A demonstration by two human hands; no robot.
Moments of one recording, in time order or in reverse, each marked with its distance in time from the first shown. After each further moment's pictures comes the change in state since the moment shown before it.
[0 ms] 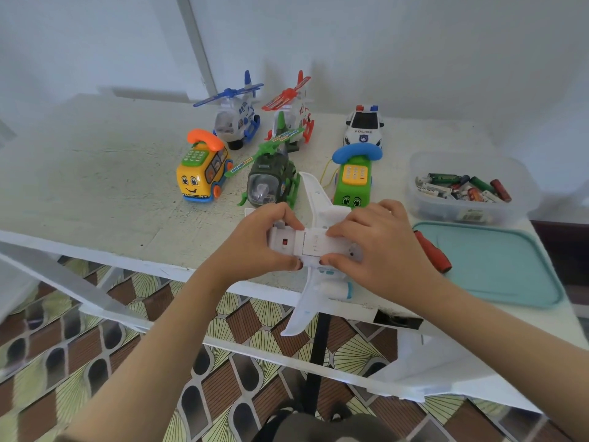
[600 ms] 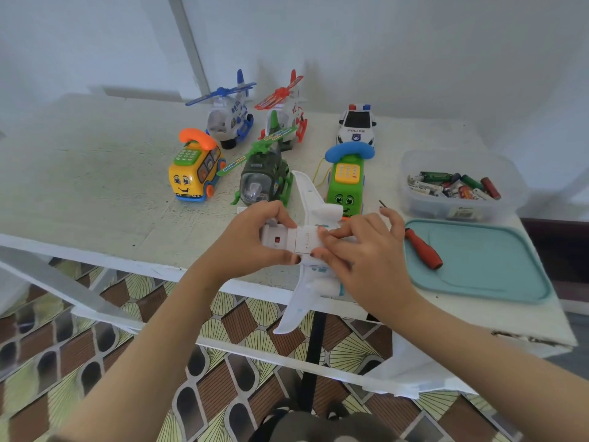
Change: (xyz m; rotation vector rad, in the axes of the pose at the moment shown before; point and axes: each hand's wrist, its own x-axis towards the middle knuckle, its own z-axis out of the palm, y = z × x) left_hand 0.005 -0.002 0.000 0.066 0.015 0.049; right_hand -0.020 -0.005 0.027 -0.049 0.243 0.068
